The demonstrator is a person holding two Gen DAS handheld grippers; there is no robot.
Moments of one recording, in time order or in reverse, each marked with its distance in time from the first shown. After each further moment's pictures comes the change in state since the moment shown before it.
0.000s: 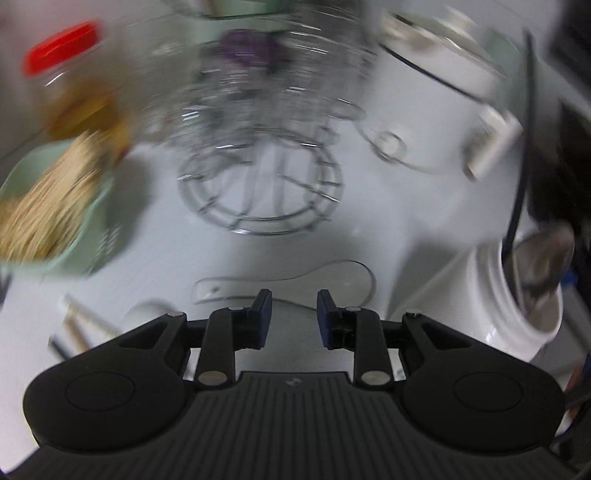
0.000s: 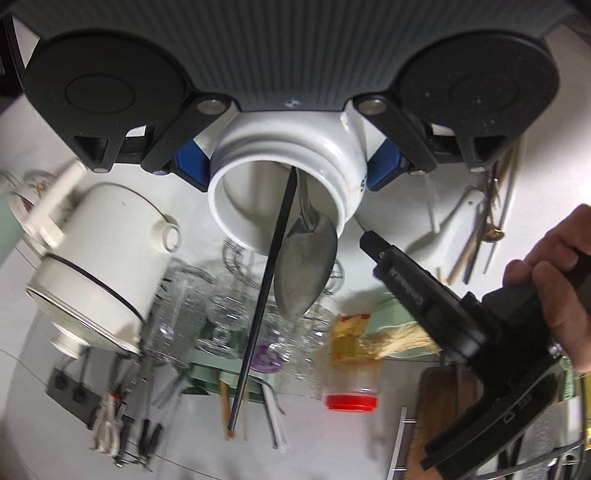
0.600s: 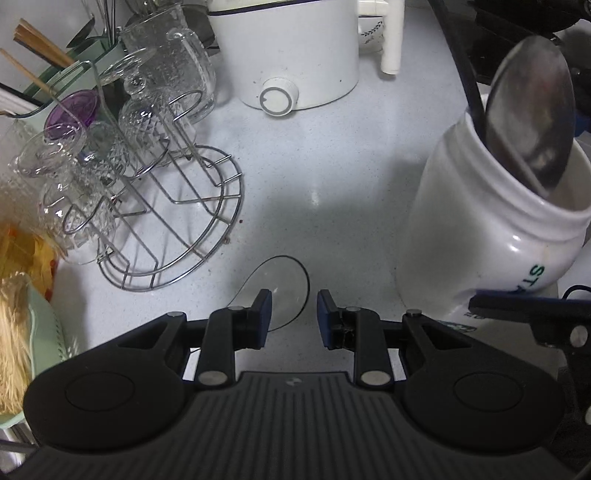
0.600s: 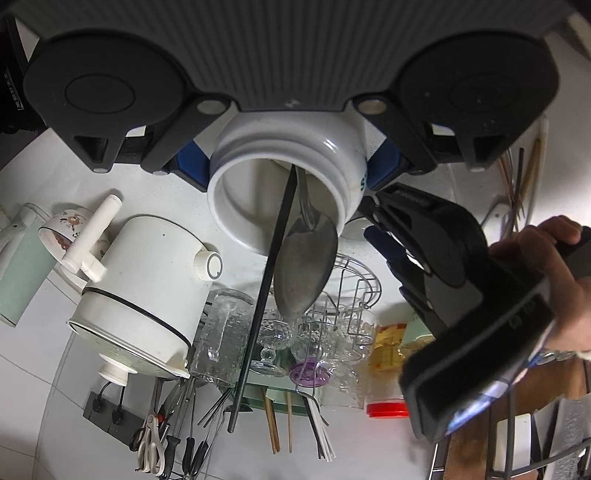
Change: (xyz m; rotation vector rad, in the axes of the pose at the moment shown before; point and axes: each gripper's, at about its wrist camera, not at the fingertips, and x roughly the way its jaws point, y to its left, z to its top) left arm 0.038 -0.061 -0.006 0.483 0.046 0.019; right arm -0.010 -0.014 -0.012 0.051 0.021 -0.062
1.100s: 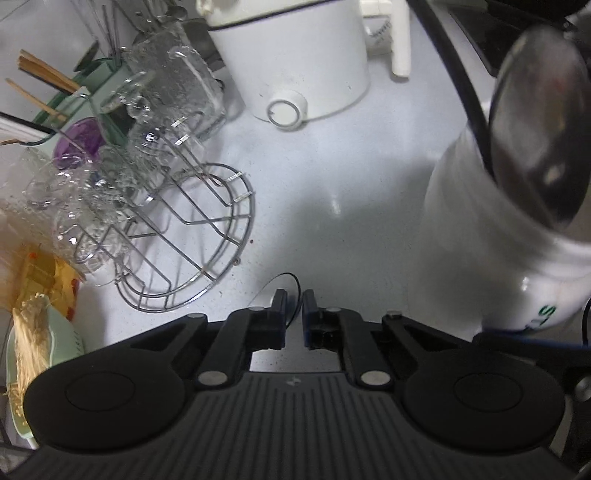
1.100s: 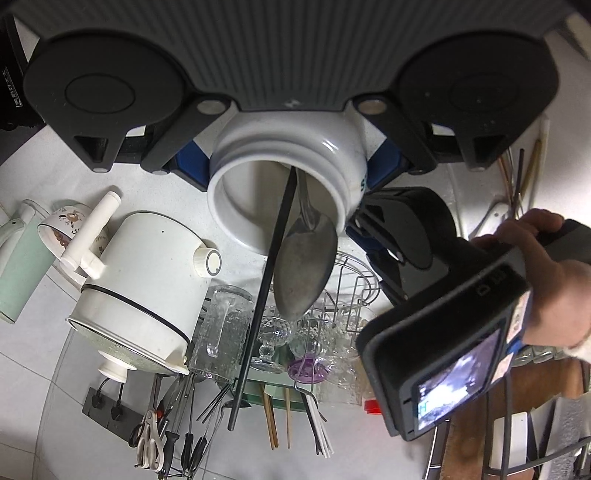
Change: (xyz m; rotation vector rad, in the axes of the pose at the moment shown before) left arm 0.007 -0.015 0.017 0.024 -0.014 0.123; right arm -0.001 0.000 -0.002 -0.007 -0.018 0.006
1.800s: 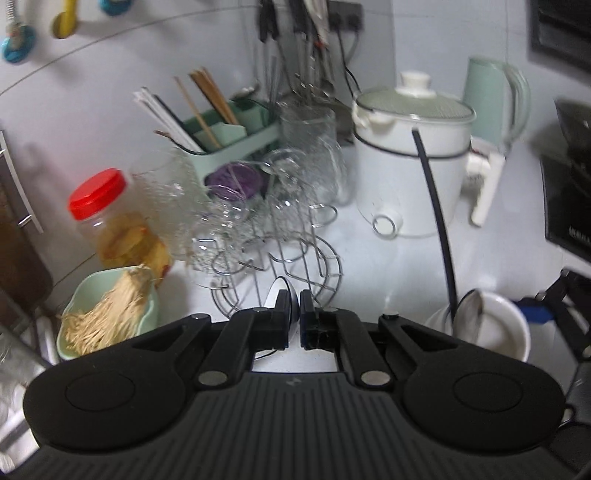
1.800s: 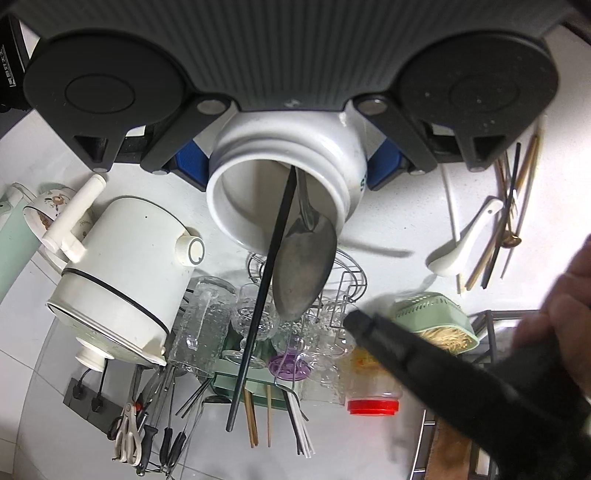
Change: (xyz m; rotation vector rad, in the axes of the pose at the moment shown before) left arm -0.105 0.037 0.002 -0.418 -0.205 0.183; right arm 0.010 0.006 0.010 -0.040 -0.002 0.042
